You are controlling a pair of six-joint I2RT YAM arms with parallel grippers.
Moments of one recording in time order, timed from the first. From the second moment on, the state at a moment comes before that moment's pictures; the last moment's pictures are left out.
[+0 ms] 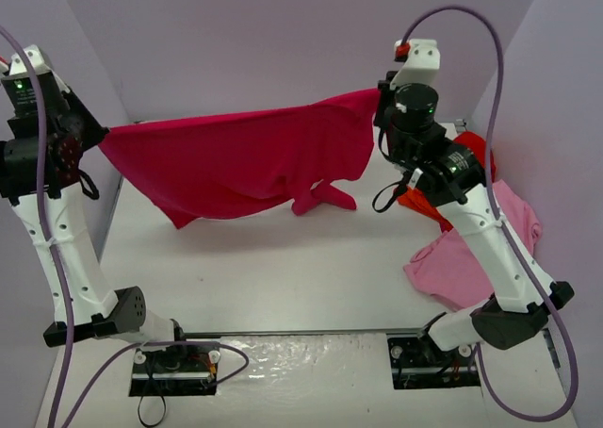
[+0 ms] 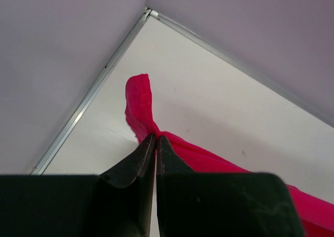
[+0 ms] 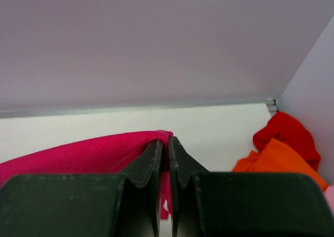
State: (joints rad) left arm 0.20 1.47 2.32 -1.31 -0.15 -0.33; right arm 0.62 1.41 1.80 -0.50 0.68 0.09
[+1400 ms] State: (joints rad) left arm 0.03 1.68 2.38 -1.34 -0.21 -0.27; right arm 0.38 1.63 1.99 -0.45 0.50 -0.04
